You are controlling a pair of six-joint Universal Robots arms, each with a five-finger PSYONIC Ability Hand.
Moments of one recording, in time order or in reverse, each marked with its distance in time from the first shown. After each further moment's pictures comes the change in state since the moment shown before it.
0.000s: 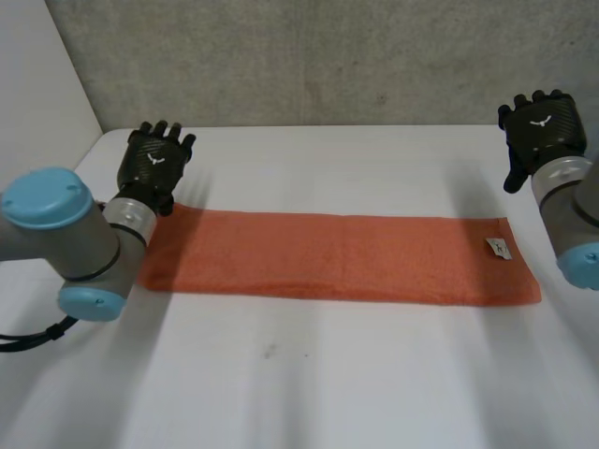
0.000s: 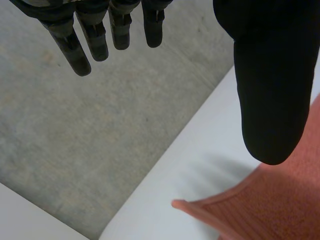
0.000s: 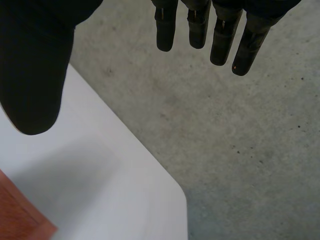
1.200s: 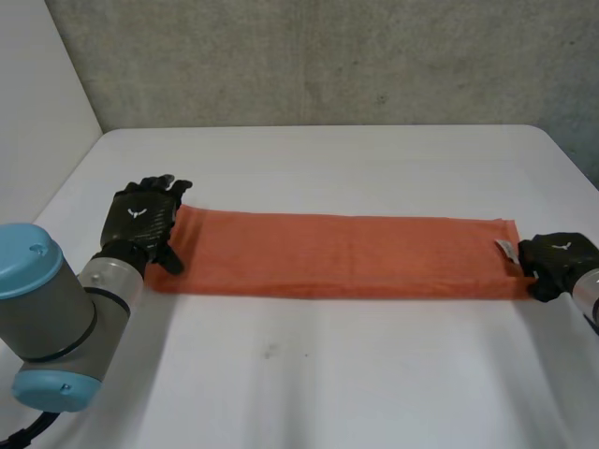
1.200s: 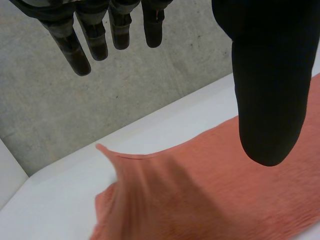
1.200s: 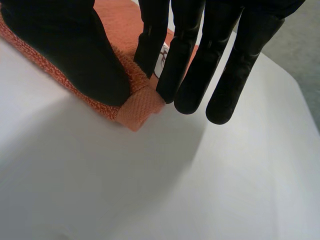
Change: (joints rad) left arm -0.021 0.264 -0.417 0.000 -0.059 -0.402; right arm -0.263 -0.024 0.410 0.120 -0.262 -0.003; left_hand 0.000 -0.004 -0.007 -0.002 0.000; right_hand 0.736 0.959 0.967 0.953 0.890
